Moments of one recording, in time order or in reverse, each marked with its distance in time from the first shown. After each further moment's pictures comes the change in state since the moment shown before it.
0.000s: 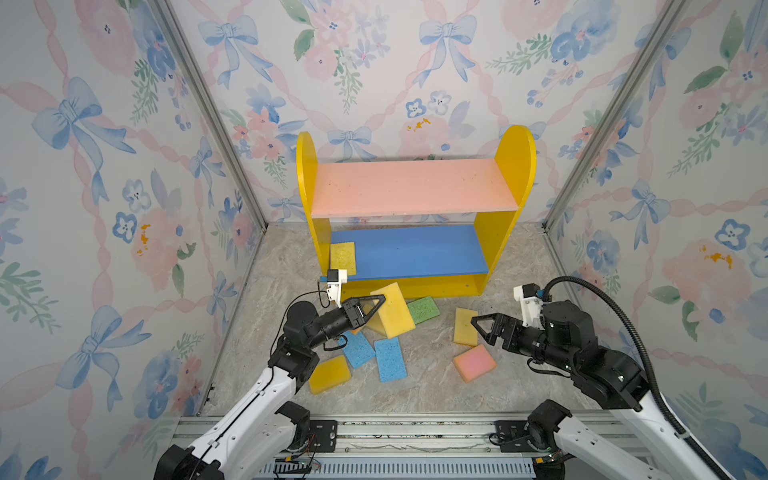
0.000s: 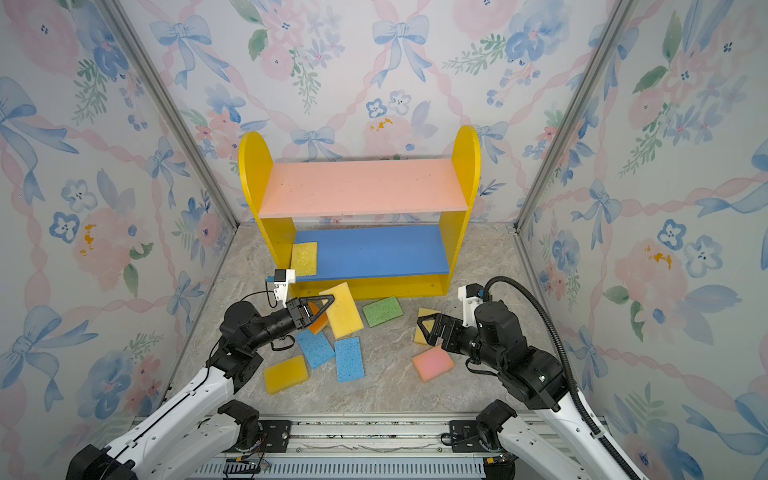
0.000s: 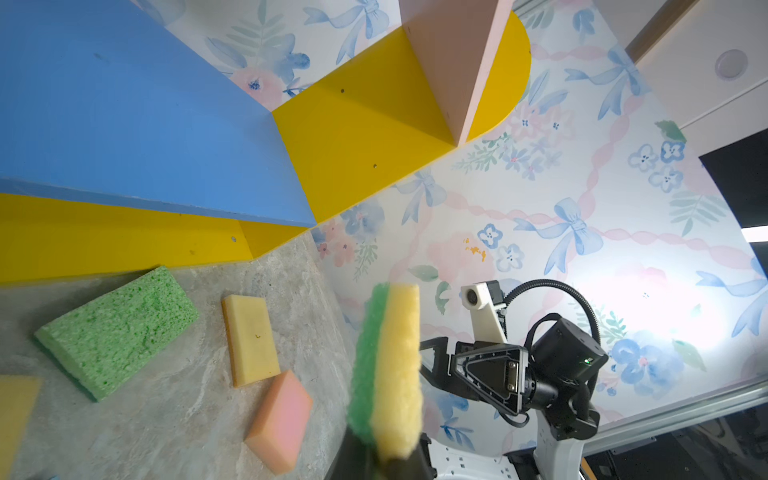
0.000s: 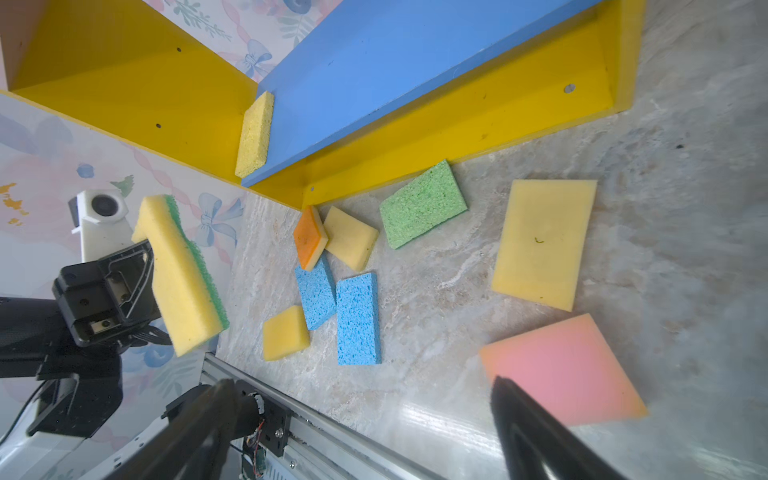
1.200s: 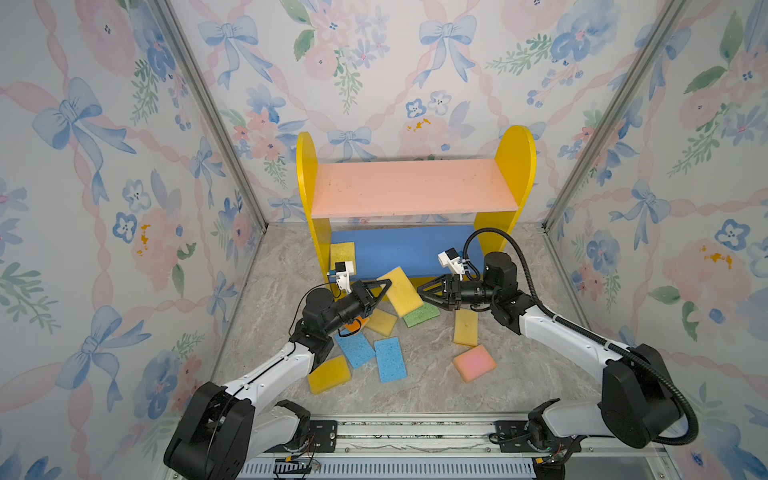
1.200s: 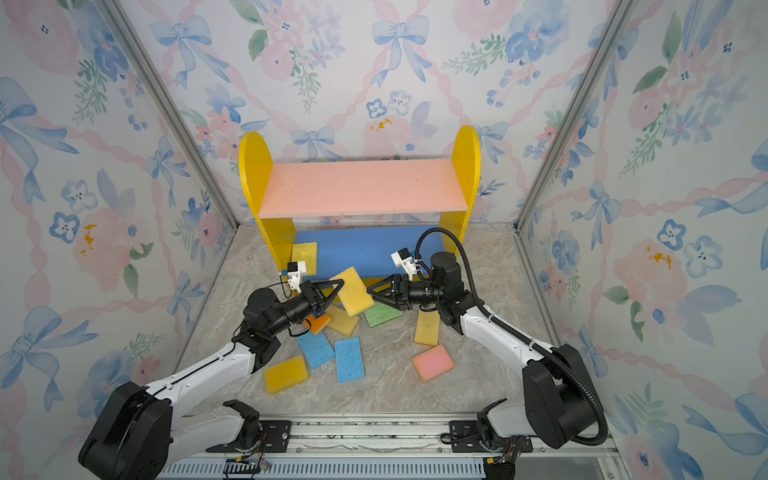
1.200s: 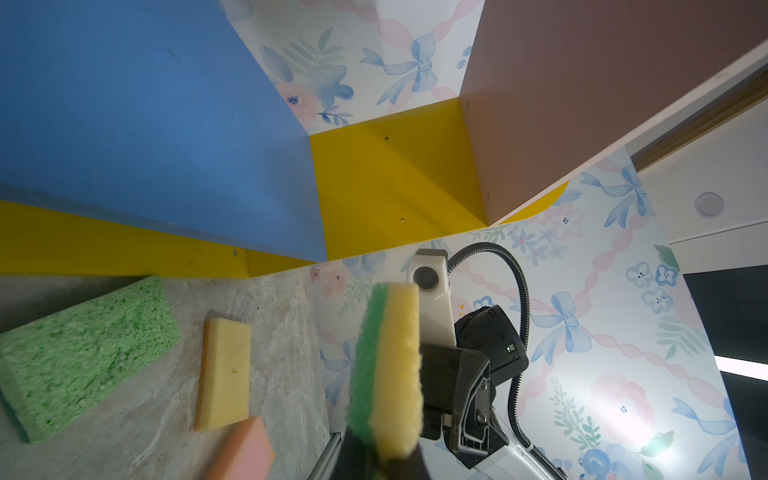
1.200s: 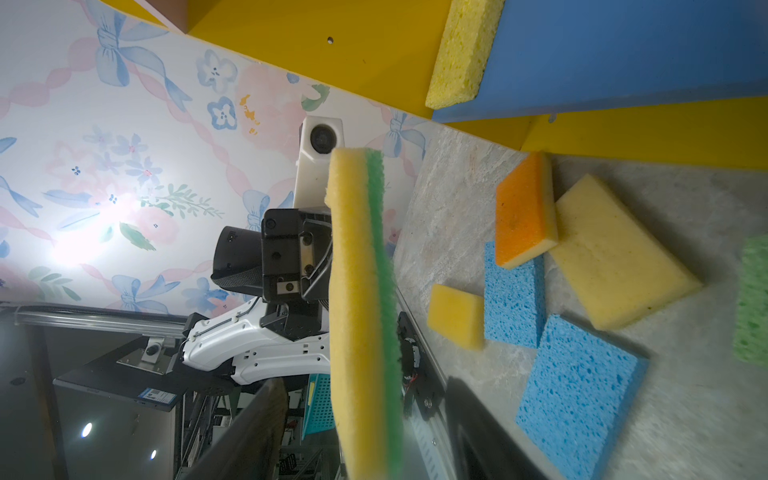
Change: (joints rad) left arm -0.037 0.309 0.063 0.229 -0.121 -0.214; right arm -0.075 0.719 0.014 1.001 -0.798 0.211
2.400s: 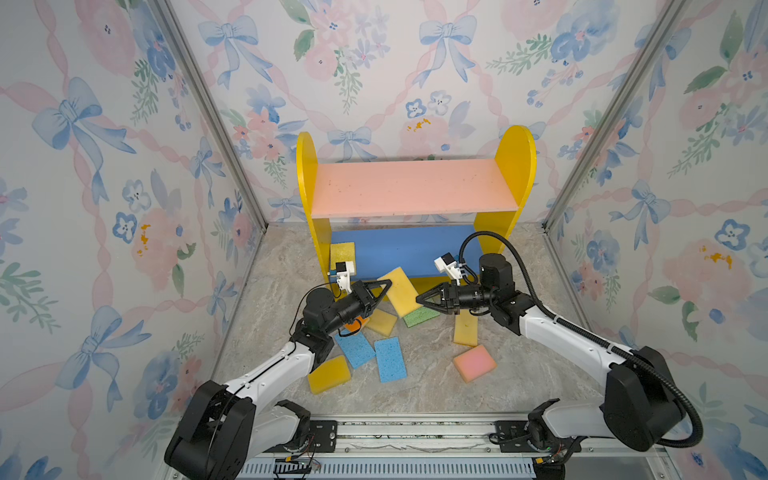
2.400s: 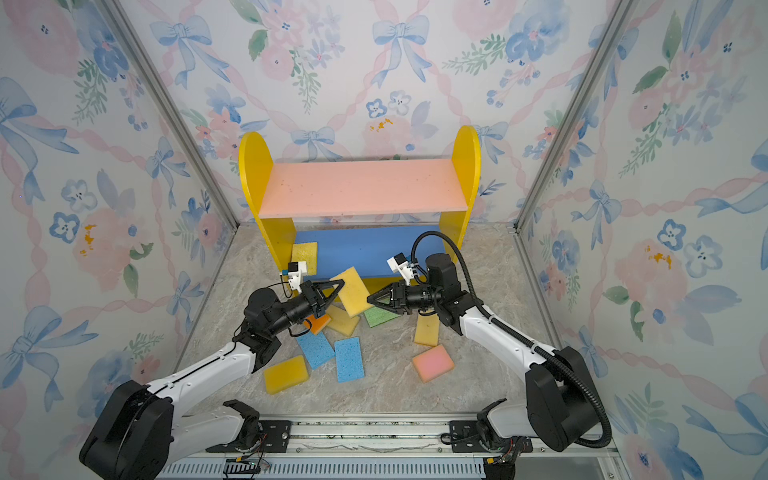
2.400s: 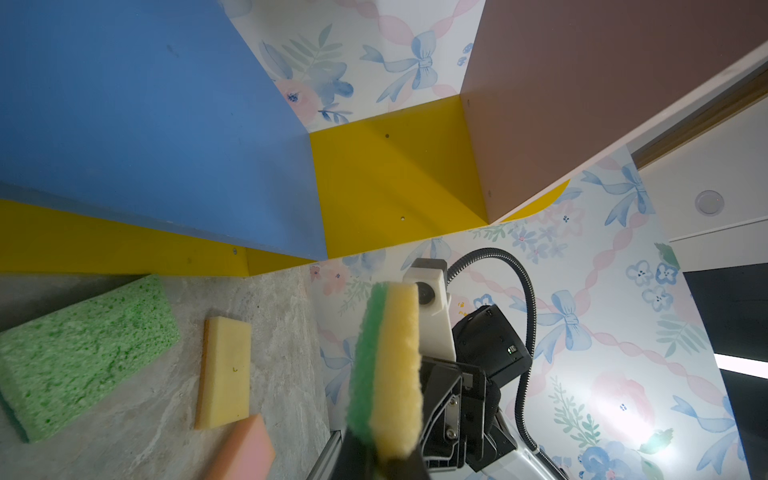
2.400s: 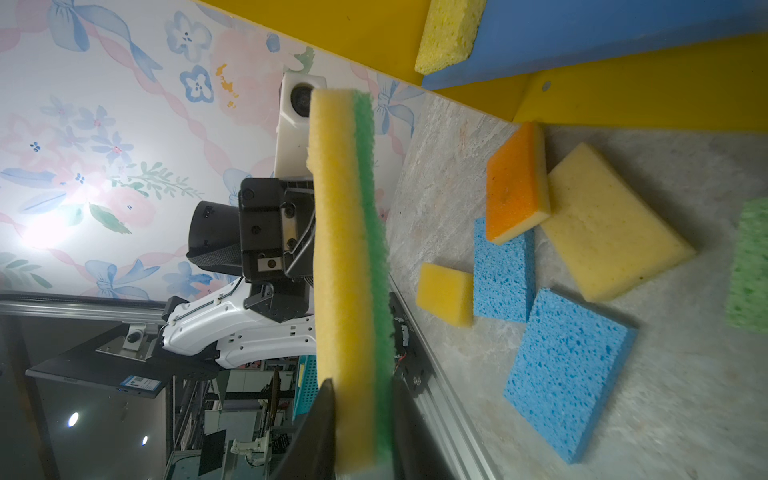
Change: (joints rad) left arm 0.000 0.004 0.000 0.004 0.007 0.000; right arm 0.024 -0.018 0.019 -0.152 0.007 -0.099
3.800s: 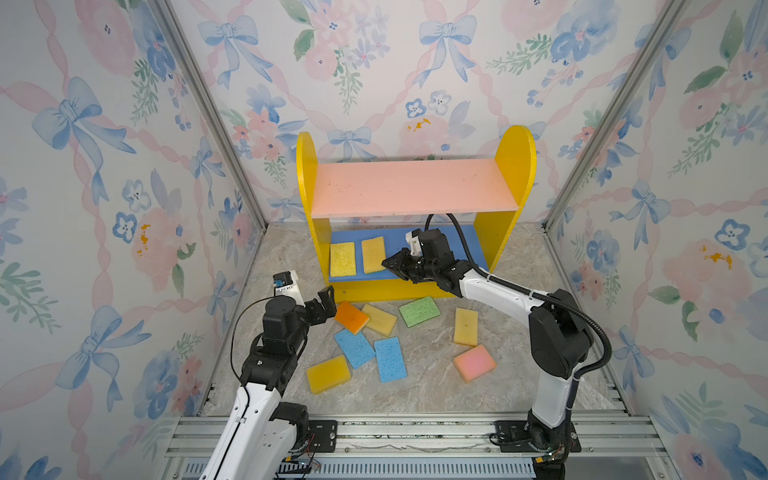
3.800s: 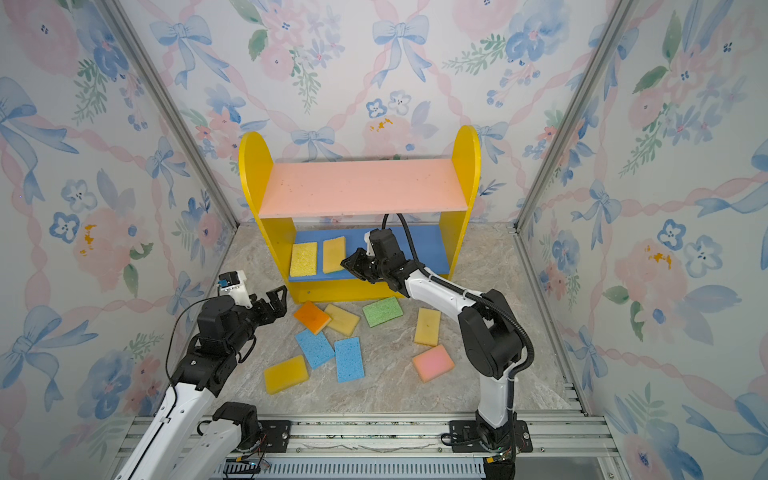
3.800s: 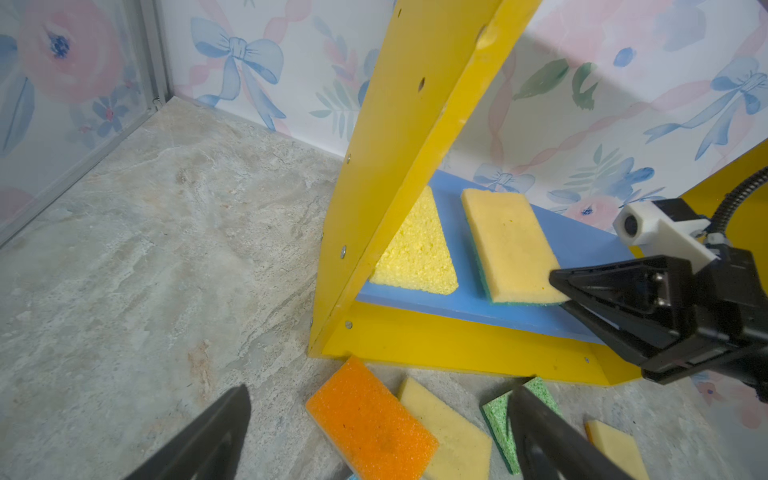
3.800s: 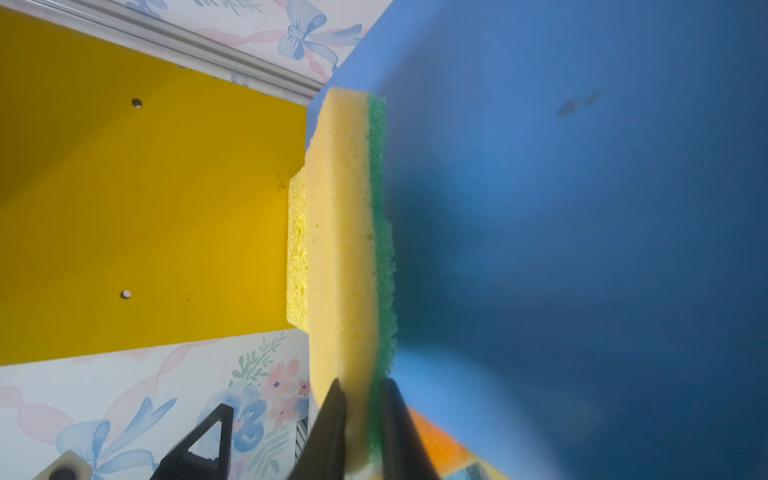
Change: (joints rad) left arm 0.292 -0.499 0.089 -0.979 -0.528 0.929; right arm 0.158 0.548 0.592 -0.137 0.647 0.123
